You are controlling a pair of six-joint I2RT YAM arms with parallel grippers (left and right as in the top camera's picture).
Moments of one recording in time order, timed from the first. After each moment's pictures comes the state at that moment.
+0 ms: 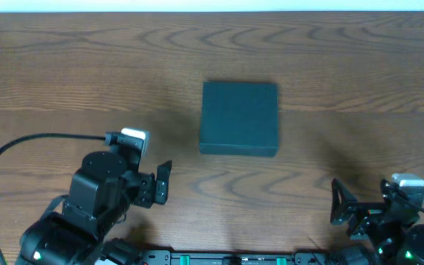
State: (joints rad) left arm -0.47 0.72 1.08 -1.13 -0.08 -0.23; right arm 0.29 0.27 0.85 -1.05 0.09 0.32
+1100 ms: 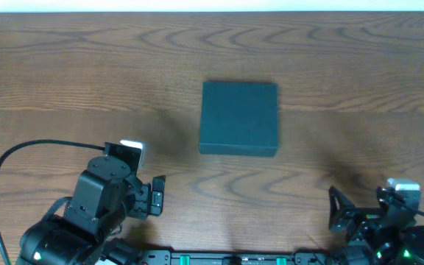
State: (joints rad) left arm -0.47 0.72 1.08 -1.26 -0.09 -0.25; right arm 0.20 0.24 0.83 -1.11 0.03 0.30
